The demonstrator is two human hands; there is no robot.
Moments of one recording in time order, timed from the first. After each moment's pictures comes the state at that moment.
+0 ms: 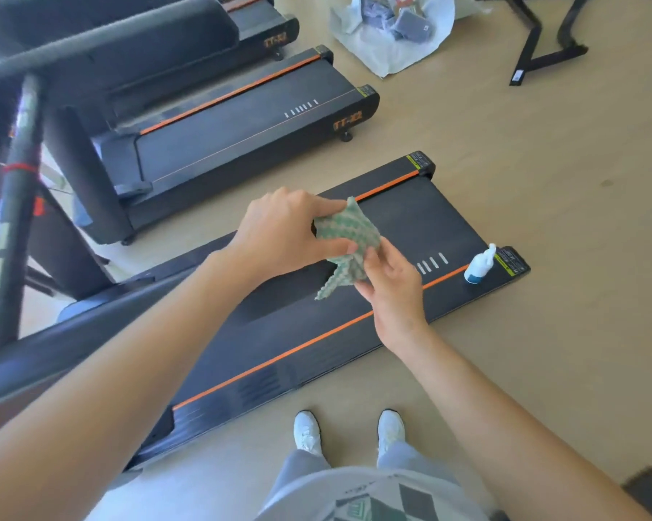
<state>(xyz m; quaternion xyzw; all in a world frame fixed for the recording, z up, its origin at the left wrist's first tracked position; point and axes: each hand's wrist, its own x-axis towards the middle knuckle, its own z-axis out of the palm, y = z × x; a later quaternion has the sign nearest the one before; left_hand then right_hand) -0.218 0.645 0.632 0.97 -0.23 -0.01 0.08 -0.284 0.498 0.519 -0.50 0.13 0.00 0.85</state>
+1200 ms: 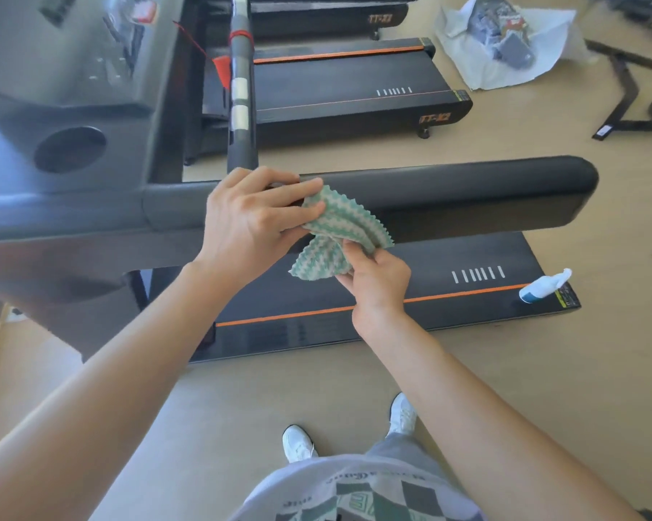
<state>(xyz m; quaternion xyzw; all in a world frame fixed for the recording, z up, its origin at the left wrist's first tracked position) -0.383 0.983 0.586 0.87 -0.26 0.41 0.07 -0.400 0.807 0.543 -0.56 0.25 0.07 0.79</state>
